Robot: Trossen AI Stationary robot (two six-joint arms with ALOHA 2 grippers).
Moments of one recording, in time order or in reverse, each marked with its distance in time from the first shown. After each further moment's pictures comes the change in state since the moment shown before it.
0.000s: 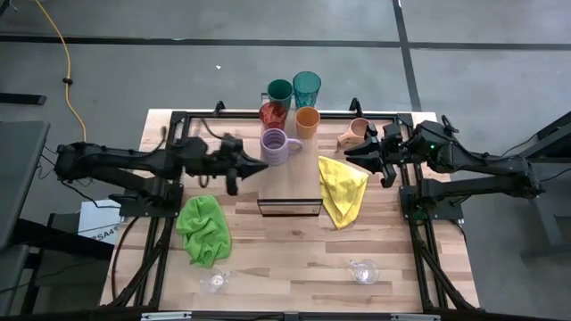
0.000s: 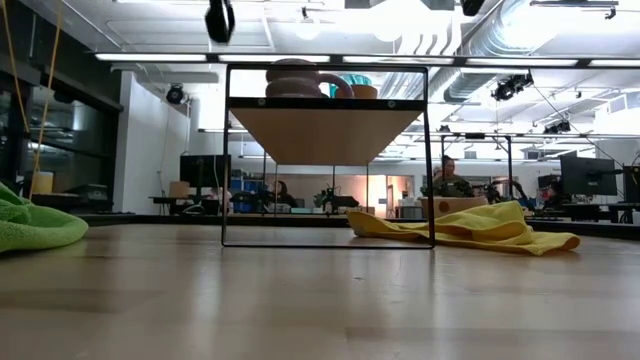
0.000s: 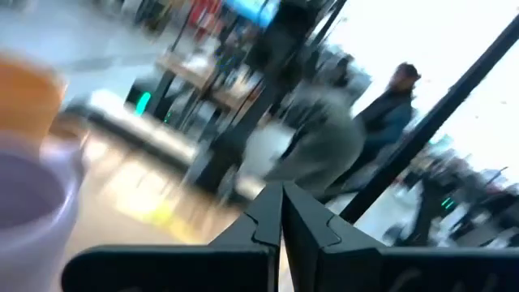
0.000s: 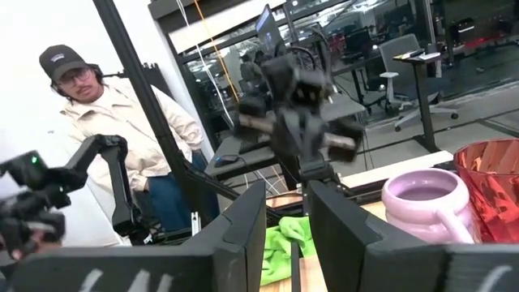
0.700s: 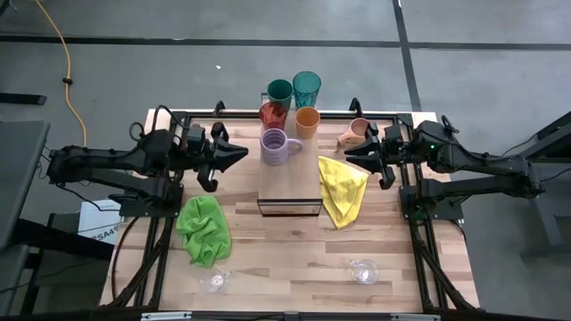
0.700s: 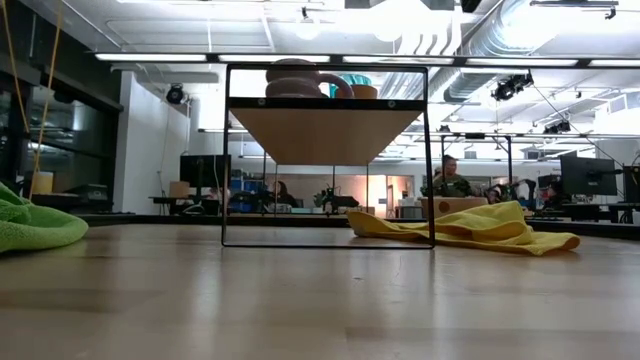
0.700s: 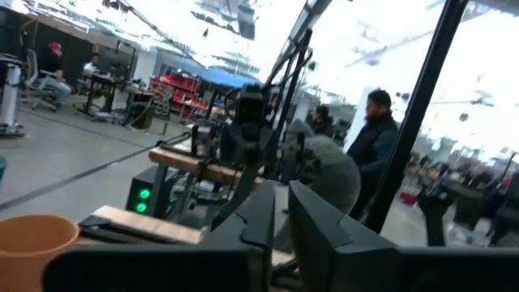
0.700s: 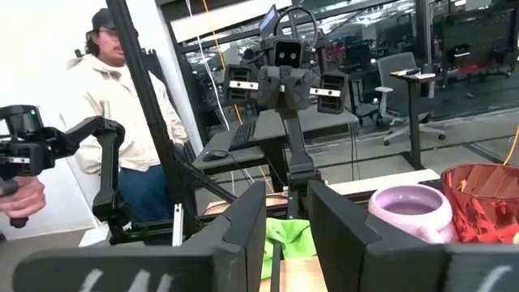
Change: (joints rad) left arm -0.007 -0.166 0.000 0.067 -0.011 0.263; right arm 0.000 0.000 0.000 0.000 0.000 -0.118
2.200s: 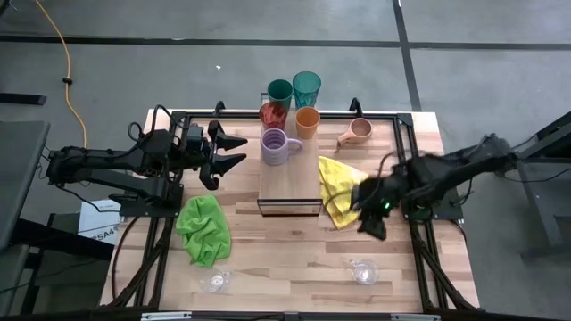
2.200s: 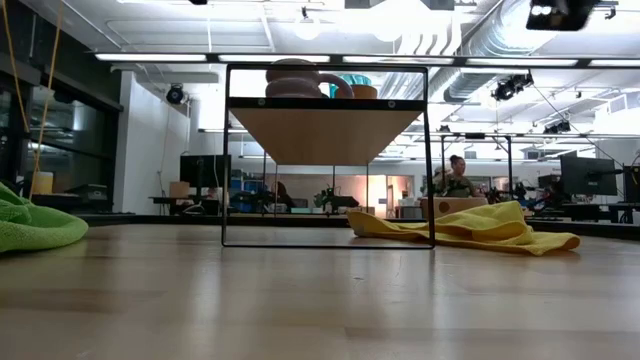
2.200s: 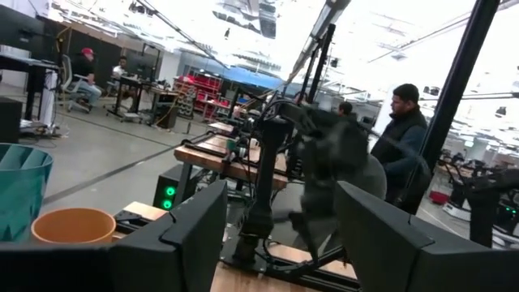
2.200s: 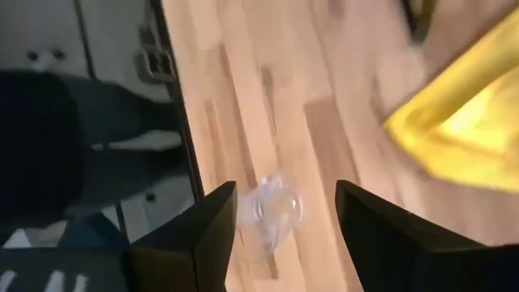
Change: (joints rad) left arm 0.000 -0.023 -0.001 -0.049 -0.071 0.033; right arm 0.501 0.441 0.421 -1.114 0.049 0.483
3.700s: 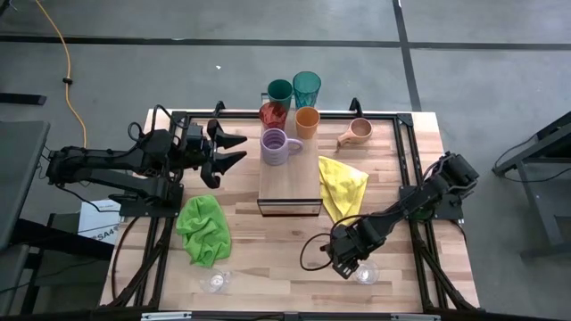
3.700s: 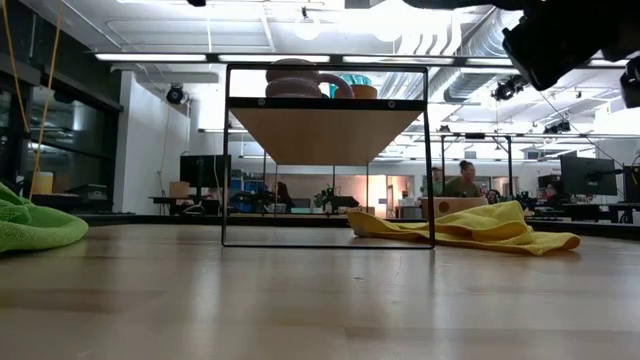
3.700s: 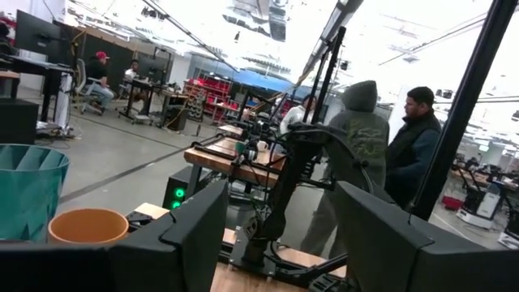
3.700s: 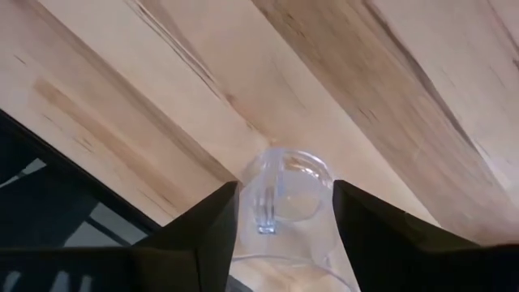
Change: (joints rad) left arm 0.000 0.001 0.000 0.002 -0.036 0.004; right arm 0.222 0.510 0.000 0.110 -0.007 0.599
